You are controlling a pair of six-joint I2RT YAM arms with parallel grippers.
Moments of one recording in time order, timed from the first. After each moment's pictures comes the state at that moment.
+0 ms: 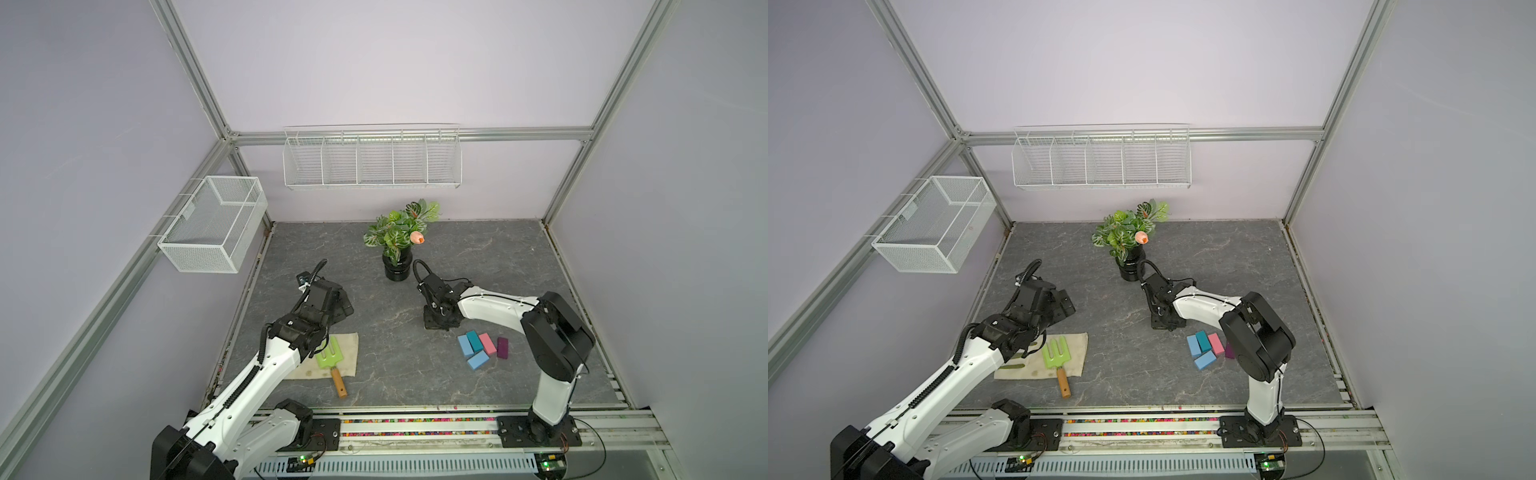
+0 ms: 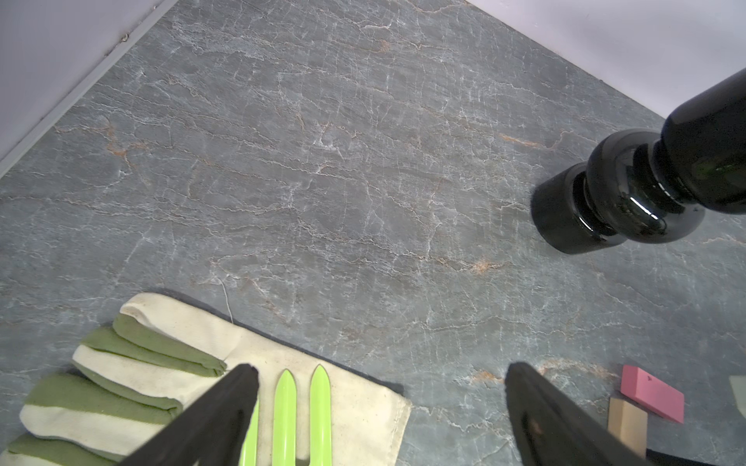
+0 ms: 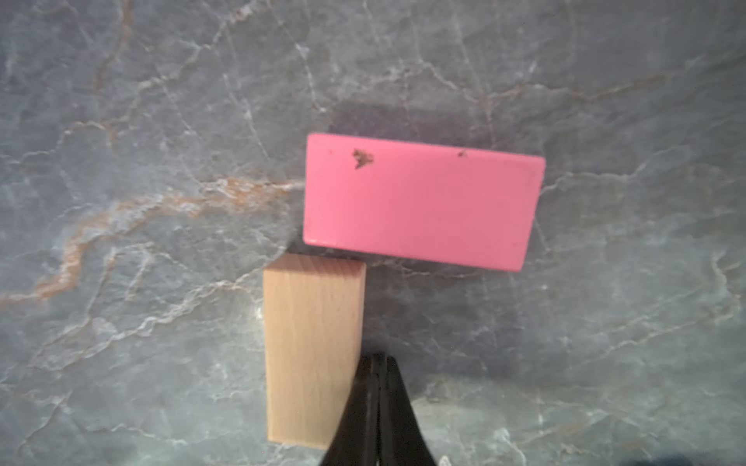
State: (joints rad) left arm -0.49 1.01 0.78 -0.63 -0.37 -0.75; right arm 0.74 1.86 1.17 -0.62 0.09 0.70
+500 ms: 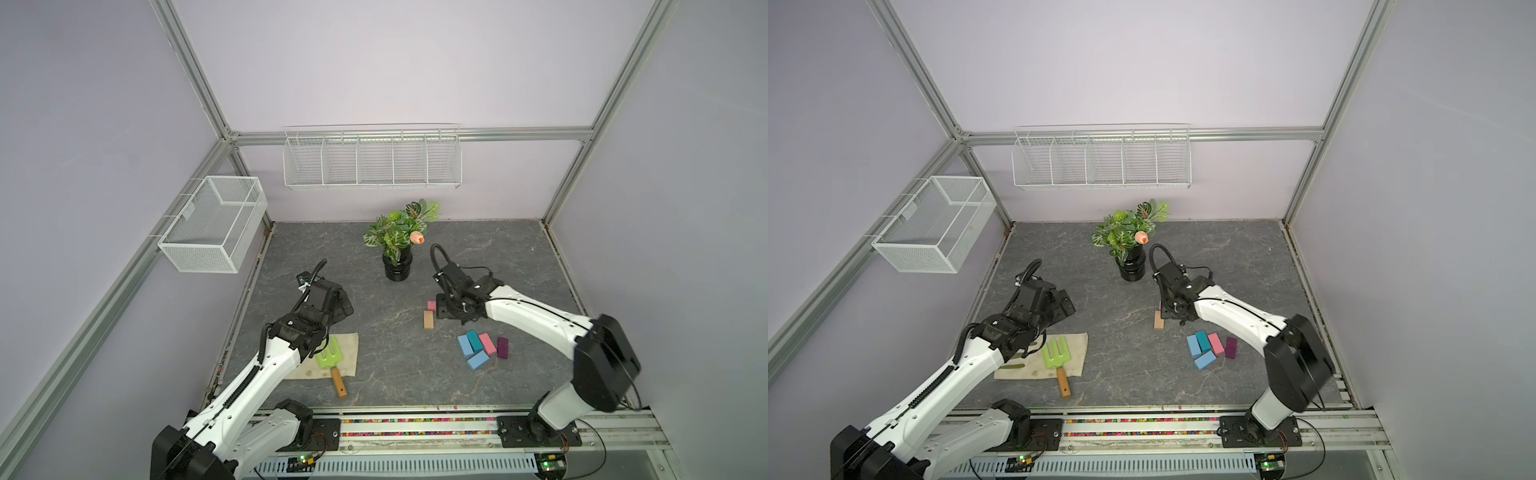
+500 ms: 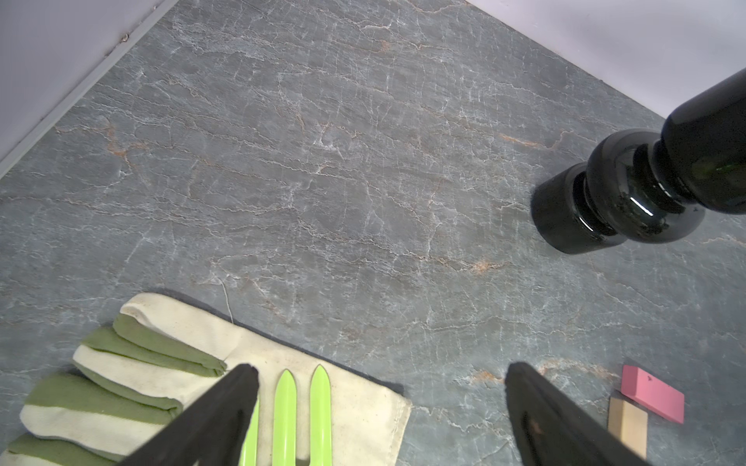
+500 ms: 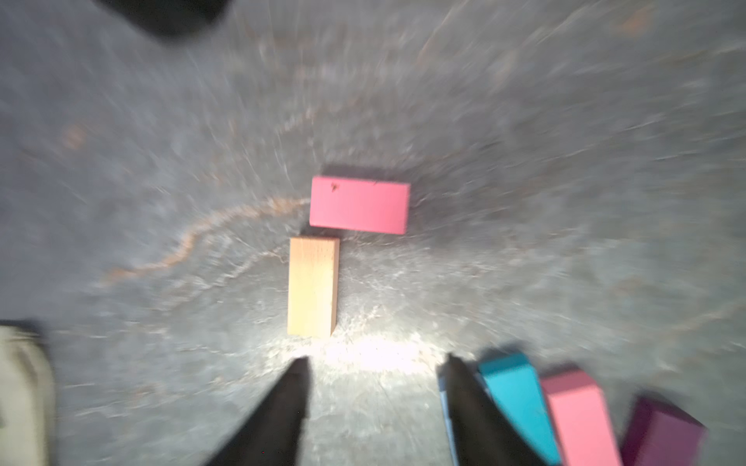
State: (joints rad) left arm -0.49 1.01 0.78 -0.63 -0.37 -0.75; right arm 0.67 1.53 1.15 -0.76 0.18 0.66
